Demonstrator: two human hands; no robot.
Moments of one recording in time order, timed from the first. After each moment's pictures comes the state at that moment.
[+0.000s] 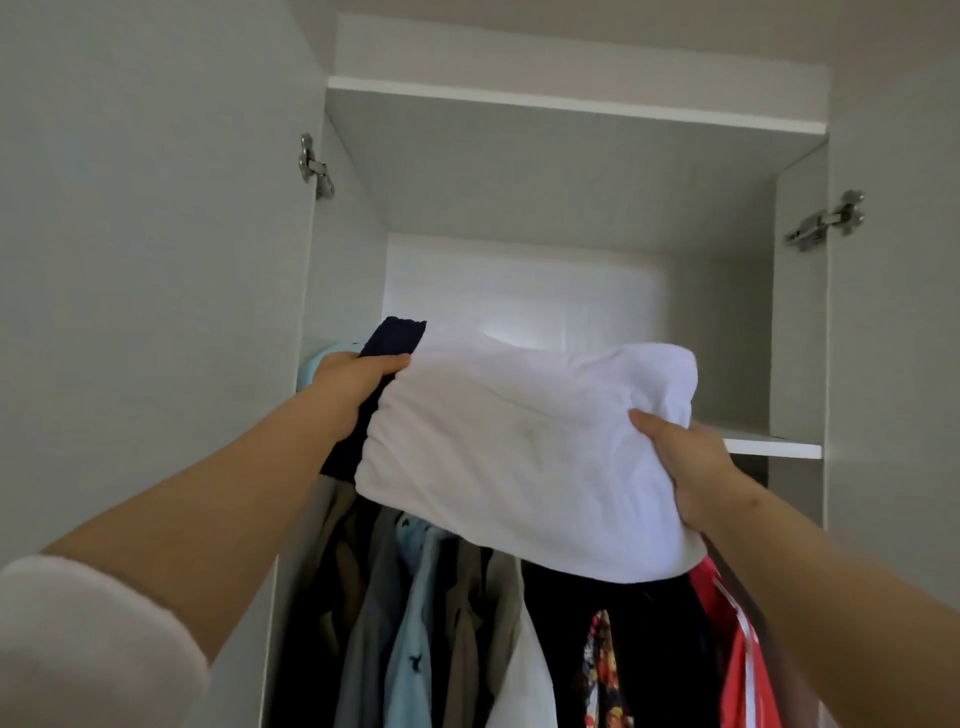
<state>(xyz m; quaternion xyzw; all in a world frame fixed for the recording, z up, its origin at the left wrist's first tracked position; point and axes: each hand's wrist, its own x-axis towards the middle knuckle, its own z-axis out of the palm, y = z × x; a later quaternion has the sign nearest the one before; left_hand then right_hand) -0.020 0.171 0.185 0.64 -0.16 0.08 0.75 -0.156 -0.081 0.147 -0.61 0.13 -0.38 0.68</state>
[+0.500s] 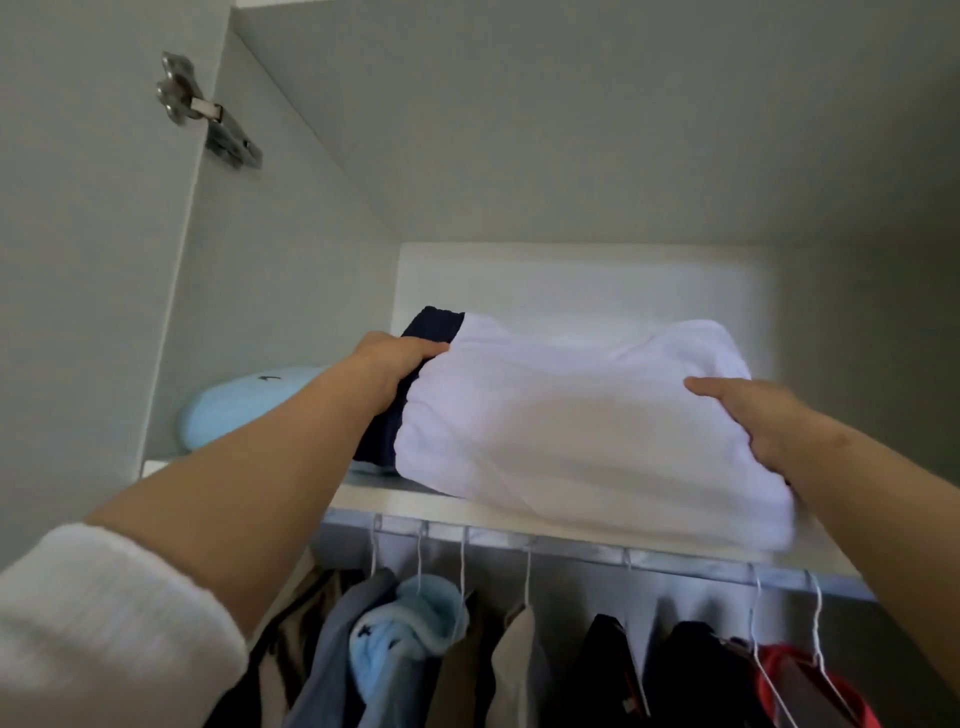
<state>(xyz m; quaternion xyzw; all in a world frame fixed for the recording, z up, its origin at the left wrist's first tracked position) 0.156 0.012 0.241 0.70 -0.11 0.17 0.69 0.066 -0.272 0.225 -0.66 0.10 -0.37 0.65</state>
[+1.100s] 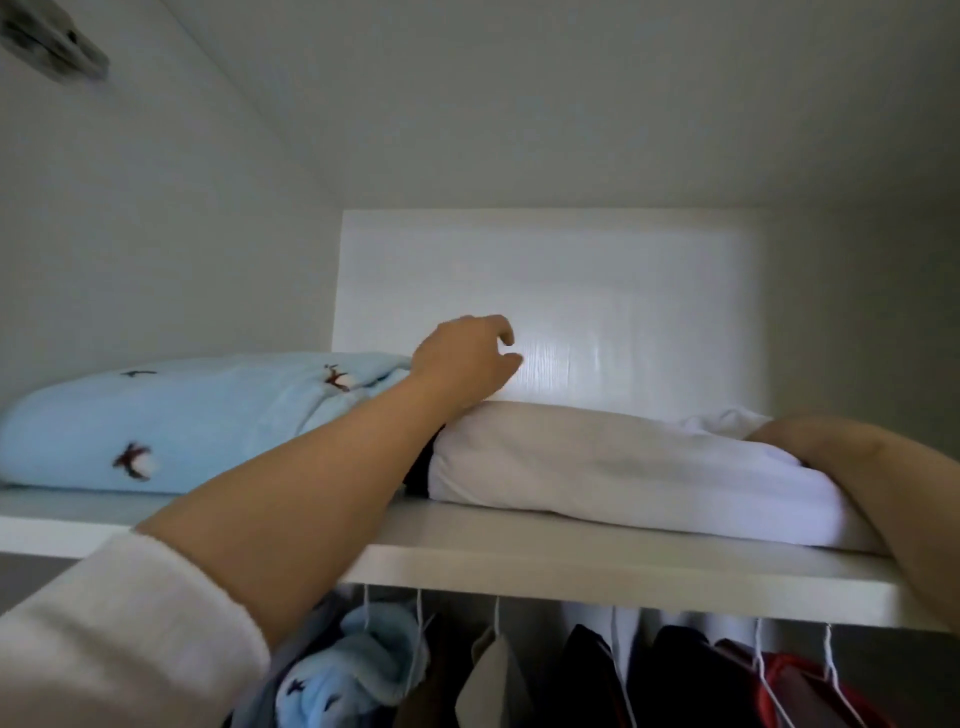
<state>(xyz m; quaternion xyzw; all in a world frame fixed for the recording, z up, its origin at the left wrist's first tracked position) 0.236 -0.099 0.246 0.84 -0.32 0.36 0.25 0.111 -0.341 0.219 -0.87 0.29 -0.27 0.29</state>
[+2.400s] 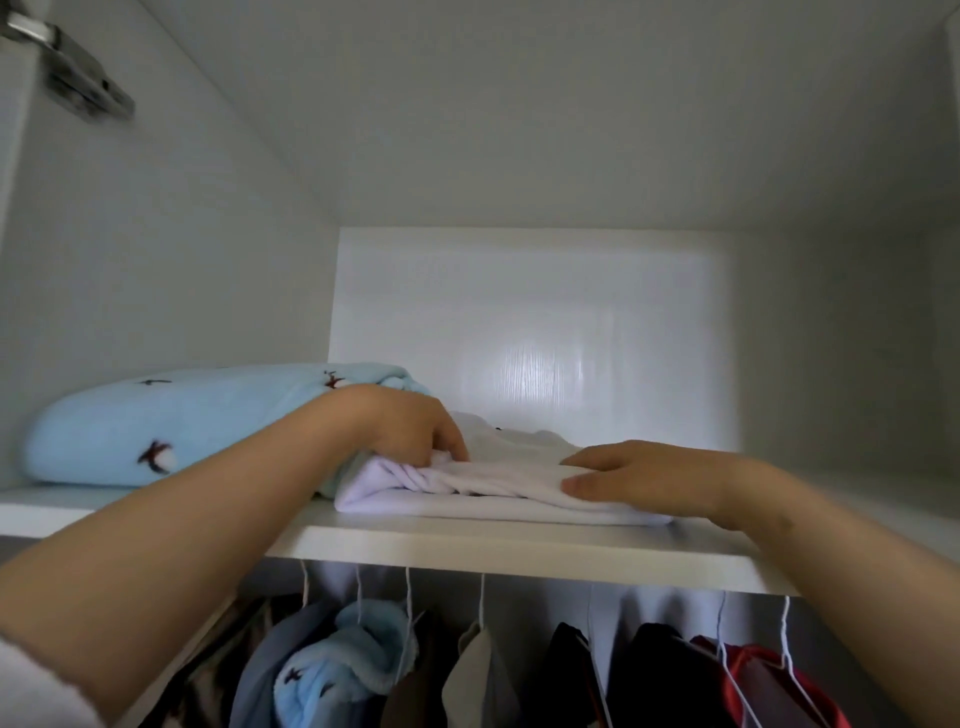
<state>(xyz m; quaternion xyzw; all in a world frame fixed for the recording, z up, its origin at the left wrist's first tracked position) 0.166 -0.048 0.232 0.94 -0.32 0.08 -0.05 0.082 -0.262 0.200 -0.98 -0.01 -0.06 0.21</state>
